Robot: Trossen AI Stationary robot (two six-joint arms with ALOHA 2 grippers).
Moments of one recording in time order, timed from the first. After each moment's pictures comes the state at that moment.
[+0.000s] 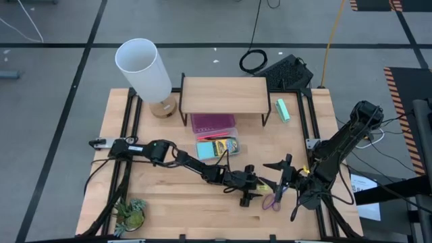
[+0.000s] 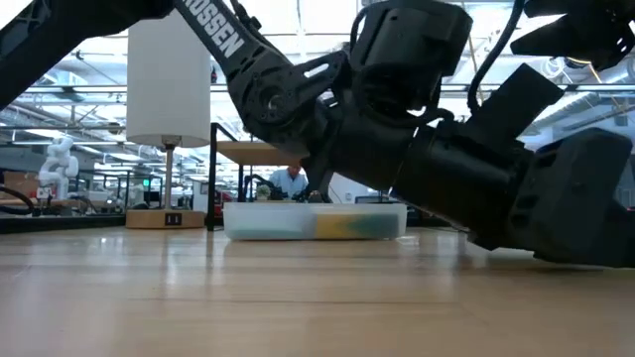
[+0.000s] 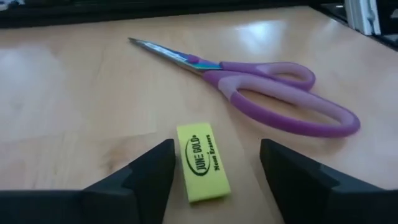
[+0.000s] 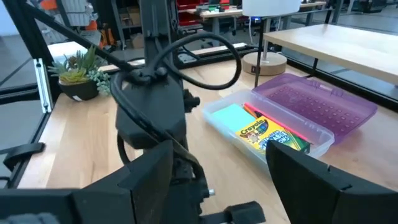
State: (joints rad) left arm -0.24 2.56 1.69 0.49 -0.02 -0.01; right arm 0.92 1.23 0.57 0.00 1.18 0.72
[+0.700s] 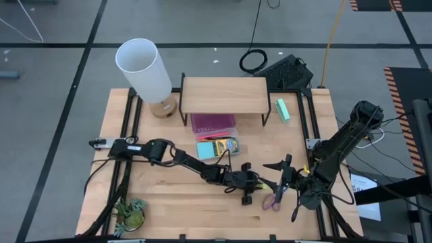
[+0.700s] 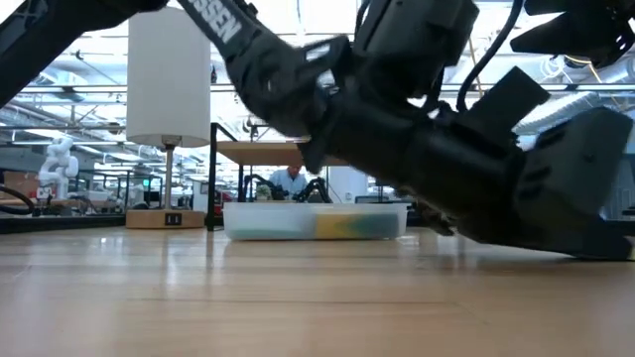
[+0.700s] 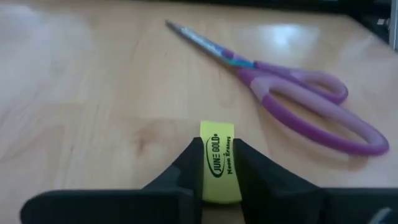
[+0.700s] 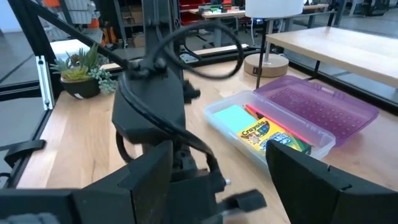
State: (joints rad) left arm -0.25 2.51 1.68 0.37 -0.11 -0.16; right arm 0.92 1.24 0.57 0.01 1.17 0.69
